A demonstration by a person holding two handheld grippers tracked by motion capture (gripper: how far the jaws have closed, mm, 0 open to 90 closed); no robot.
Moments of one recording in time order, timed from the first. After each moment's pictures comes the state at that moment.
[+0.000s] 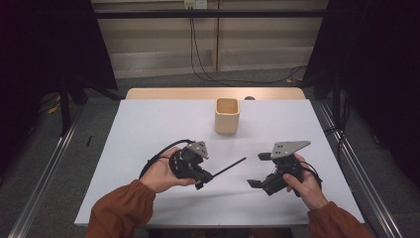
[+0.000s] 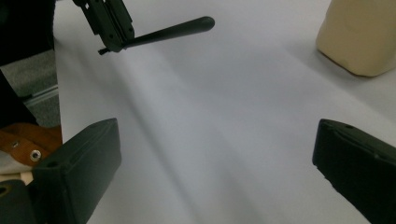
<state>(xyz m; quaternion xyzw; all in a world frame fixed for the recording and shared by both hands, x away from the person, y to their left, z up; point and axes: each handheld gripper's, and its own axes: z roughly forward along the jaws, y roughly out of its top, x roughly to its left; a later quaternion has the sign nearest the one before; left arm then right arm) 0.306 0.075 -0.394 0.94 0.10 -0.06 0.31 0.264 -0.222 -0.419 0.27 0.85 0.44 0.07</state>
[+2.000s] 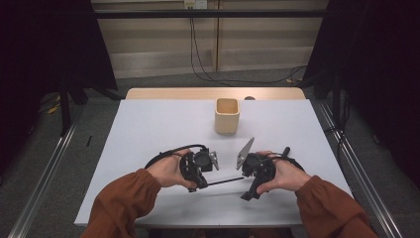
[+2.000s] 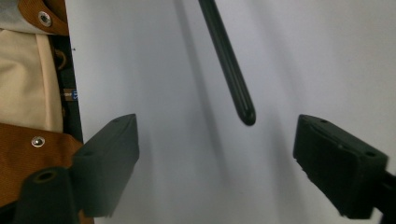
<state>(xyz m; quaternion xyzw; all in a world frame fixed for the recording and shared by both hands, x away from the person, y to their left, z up) 0.308 0.046 -0.404 0.99 0.02 -0.06 0.14 0.297 -0.159 -0.433 0.14 0.97 0.19 -0.06</state>
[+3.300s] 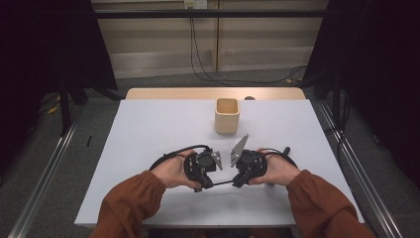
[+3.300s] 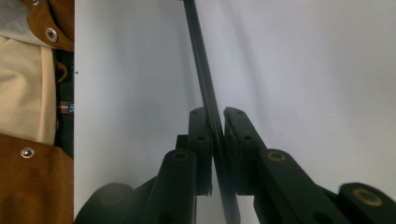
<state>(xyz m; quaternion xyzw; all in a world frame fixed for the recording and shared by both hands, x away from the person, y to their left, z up) 0.309 0.039 -0.412 0.98 0.03 -0.06 0.18 0.308 -0.144 -0.430 0.10 0.97 0.21 -0.06</state>
